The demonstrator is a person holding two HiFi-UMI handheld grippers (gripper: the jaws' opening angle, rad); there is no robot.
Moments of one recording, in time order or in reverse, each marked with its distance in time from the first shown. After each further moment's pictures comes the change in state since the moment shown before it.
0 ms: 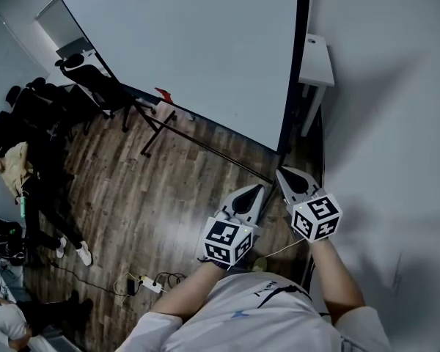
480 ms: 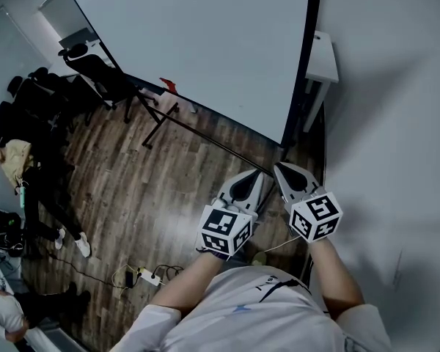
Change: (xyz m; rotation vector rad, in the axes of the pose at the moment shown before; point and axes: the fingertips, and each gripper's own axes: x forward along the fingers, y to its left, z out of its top) left arm -0.013 0.012 0.025 0.018 -0.061 0.030; right arm -0.001 0.032 0.007 -0.021 -0.028 0.027
